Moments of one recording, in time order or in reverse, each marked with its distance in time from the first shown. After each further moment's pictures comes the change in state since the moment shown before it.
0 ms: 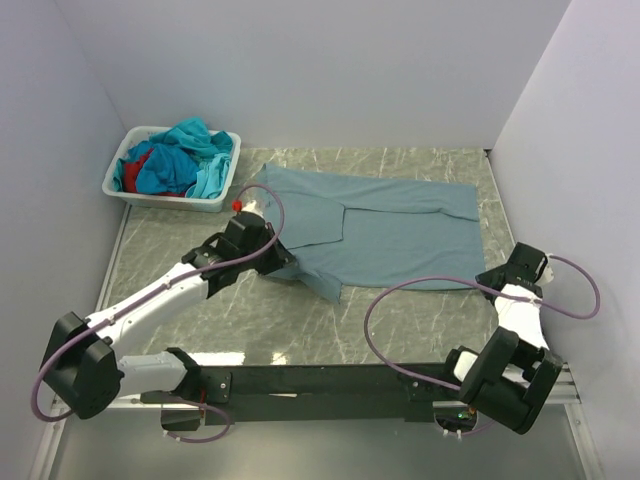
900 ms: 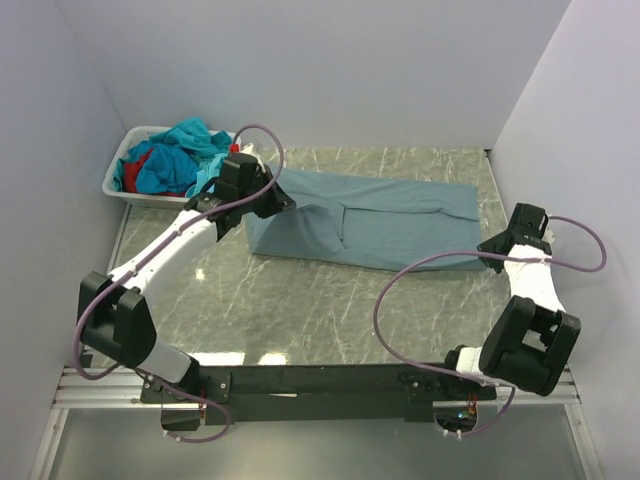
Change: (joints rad) left arm 0.198 0.287 0.409 -0.025 0.124 0.143; right arm 0.124 0.206 0.333 -0.164 0.046 0.005
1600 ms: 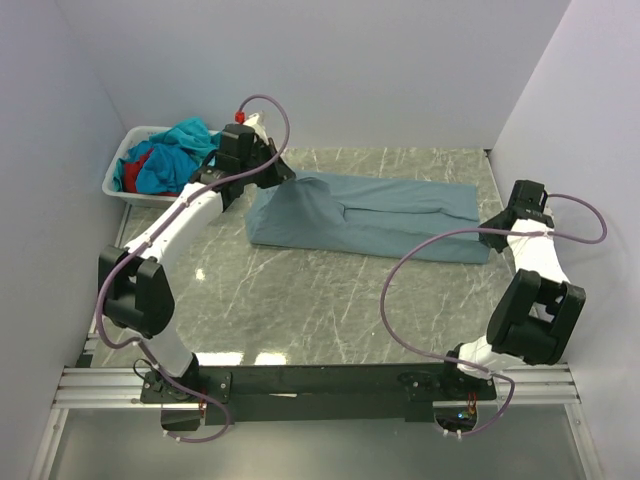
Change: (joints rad) left arm 0.075 0.197 0.256 0.020 0.080 0.200; right arm 0.042 0.170 0.220 -0.068 0.017 0.007
